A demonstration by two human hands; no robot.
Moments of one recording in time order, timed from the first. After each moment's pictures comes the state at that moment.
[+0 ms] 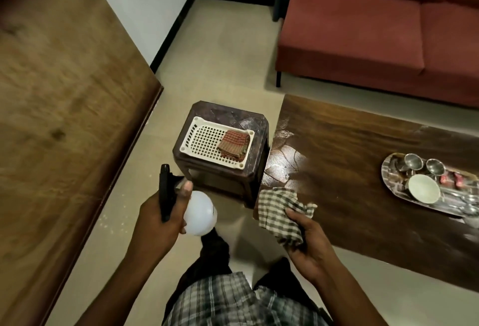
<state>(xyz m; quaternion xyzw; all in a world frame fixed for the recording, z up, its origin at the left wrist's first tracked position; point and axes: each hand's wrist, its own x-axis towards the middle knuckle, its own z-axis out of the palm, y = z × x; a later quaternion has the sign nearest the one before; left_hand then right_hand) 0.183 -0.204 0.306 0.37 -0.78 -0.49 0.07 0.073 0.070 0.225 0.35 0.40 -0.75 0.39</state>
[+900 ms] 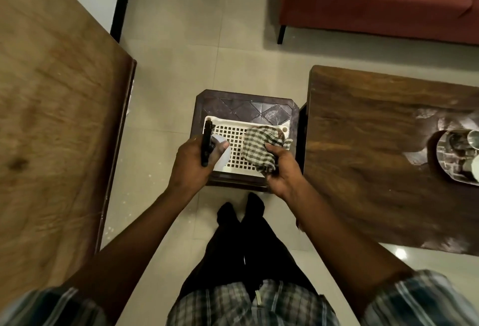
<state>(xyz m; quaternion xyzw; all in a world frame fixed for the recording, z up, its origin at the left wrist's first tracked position) -0.028 -0.416 0.148 0.21 -0.86 -0.47 -0.03 -0.096 -0.213 0.108 0.40 0.40 -0.76 0.33</state>
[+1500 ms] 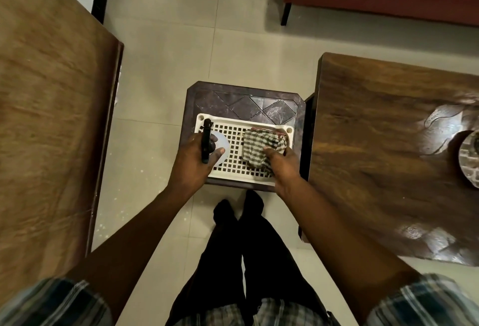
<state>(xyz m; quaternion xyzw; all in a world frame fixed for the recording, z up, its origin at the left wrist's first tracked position) -0.061 -0.427 0.058 0.21 -0.87 -0.43 -0.09 -0.124 -0.217 0.019 0.42 0.62 -0.61 0.27</state>
